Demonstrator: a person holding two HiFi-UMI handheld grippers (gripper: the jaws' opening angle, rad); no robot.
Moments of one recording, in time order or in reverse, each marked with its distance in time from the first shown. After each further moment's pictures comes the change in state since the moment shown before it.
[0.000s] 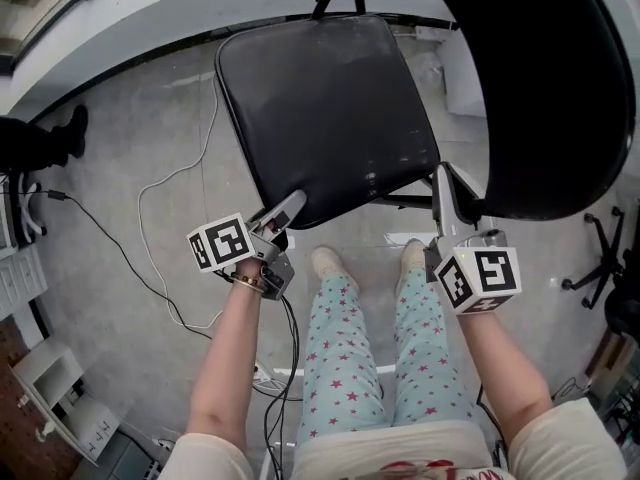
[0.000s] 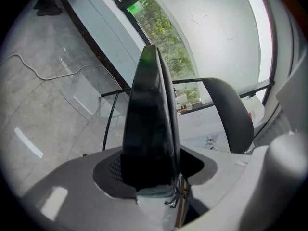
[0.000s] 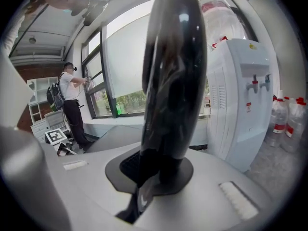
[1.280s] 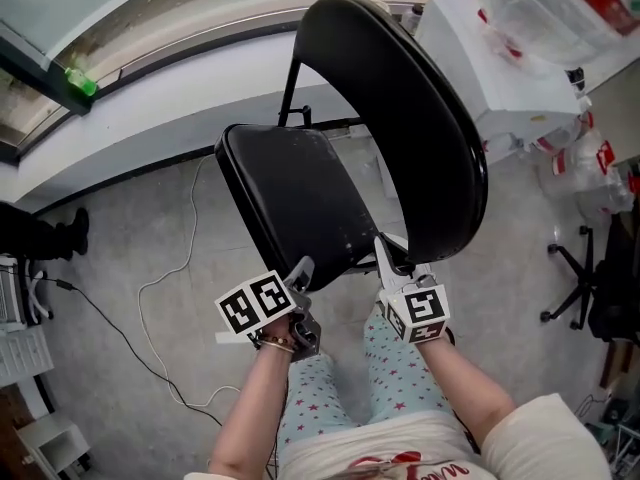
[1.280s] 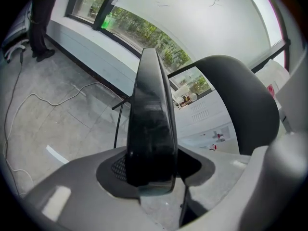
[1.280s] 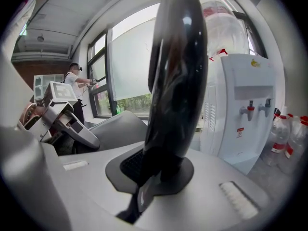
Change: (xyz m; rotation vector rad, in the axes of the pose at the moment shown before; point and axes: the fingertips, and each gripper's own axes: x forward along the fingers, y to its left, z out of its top) left arm 0.071 -0.185 -0.016 0.138 -0.003 0.339; right arm -0.029 -0.071 0.063 -0.105 -0.023 0.028
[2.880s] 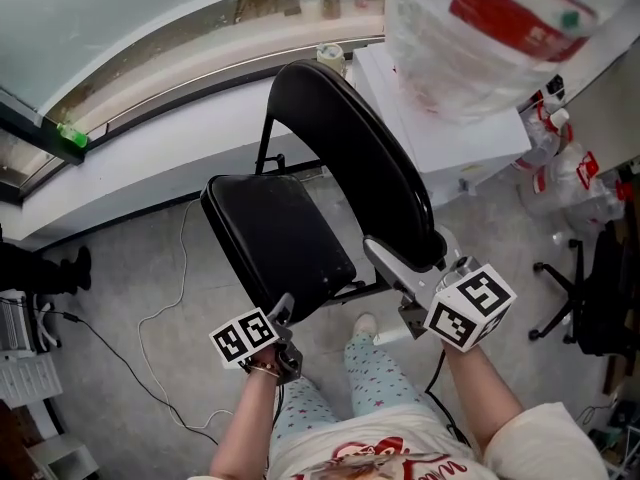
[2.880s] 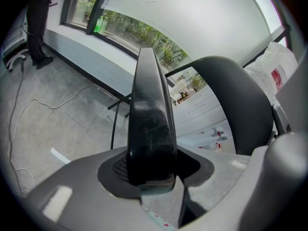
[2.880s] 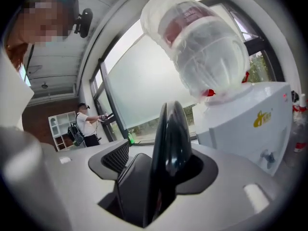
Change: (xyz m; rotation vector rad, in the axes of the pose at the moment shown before) left arm 0.035 -0.068 -0.006 0.031 0.000 0.060; right arm -0.055 -0.119 0.213 0.219 -0.142 0.250
